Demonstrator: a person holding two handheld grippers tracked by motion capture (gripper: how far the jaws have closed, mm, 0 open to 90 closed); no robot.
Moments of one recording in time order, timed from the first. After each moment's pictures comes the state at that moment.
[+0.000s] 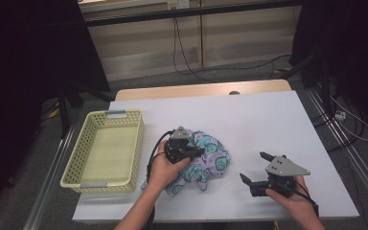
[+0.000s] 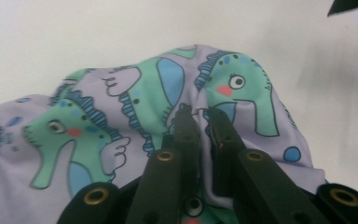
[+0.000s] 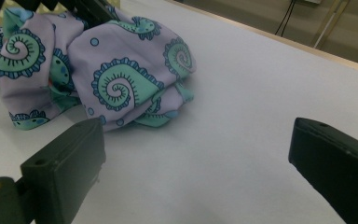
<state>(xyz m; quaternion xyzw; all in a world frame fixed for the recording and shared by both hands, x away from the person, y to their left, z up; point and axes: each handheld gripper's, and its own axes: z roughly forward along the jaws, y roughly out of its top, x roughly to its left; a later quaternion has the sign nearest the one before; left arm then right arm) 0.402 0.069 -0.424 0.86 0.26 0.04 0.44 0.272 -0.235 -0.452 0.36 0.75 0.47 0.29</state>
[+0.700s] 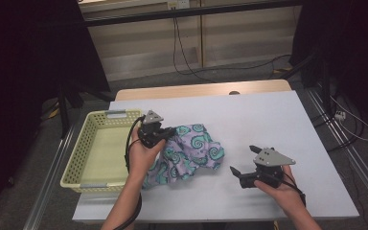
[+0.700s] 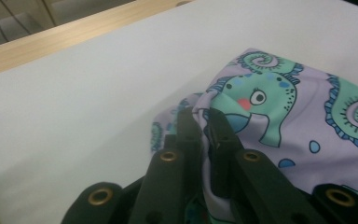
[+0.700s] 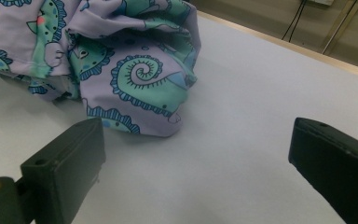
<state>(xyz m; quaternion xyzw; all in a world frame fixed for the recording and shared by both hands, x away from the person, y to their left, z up) 0.436 0.126 -0.395 0.82 0.34 0.15 0.43 0.299 -0.215 -0.450 0.36 0.76 0.47 0.28</state>
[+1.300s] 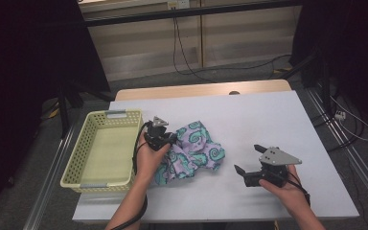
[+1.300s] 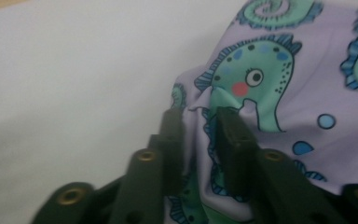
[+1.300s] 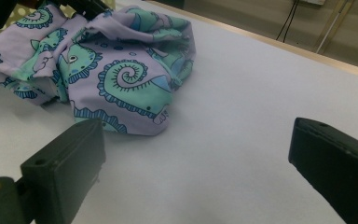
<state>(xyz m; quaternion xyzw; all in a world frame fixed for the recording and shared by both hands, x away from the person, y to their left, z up) 0.447 0.119 -0.431 0.83 0.38 0.14 0.38 0.299 -0.227 -0.450 0.37 0.75 0.48 0.28</state>
